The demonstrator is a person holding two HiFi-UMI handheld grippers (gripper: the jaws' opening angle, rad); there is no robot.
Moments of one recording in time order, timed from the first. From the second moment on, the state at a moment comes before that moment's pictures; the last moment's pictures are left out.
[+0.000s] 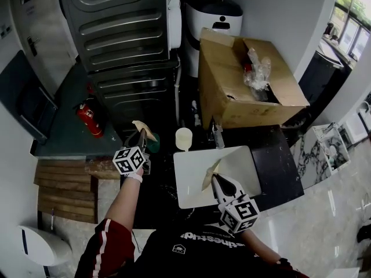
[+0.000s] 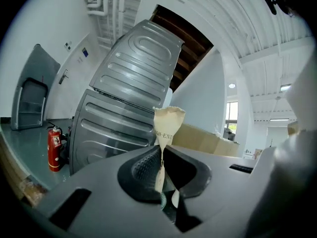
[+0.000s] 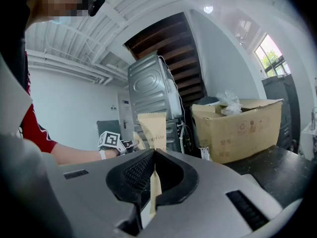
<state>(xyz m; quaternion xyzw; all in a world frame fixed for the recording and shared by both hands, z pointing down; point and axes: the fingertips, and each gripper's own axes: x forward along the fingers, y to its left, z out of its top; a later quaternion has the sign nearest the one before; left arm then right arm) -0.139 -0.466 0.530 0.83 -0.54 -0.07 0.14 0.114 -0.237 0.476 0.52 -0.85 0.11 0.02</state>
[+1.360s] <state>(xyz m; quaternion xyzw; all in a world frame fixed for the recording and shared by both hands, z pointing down) -0.094 -0.265 0.441 0.85 -0.52 -0.09 0.04 0.080 -0.266 0.448 0.49 -0.87 0.05 0.00</state>
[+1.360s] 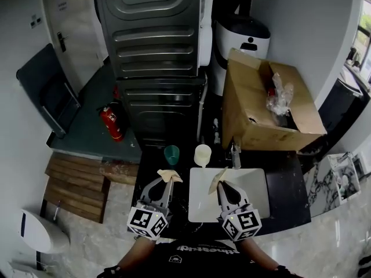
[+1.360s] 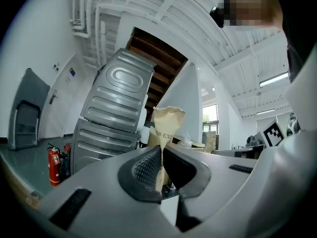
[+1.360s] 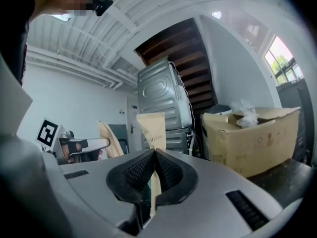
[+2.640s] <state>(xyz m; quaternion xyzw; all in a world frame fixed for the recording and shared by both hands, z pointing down) -0.085 -0.272 0.473 0.86 -0.50 -0.08 0.09 0.085 -0.259 0.469 0.51 -0.86 0.06 0.03</state>
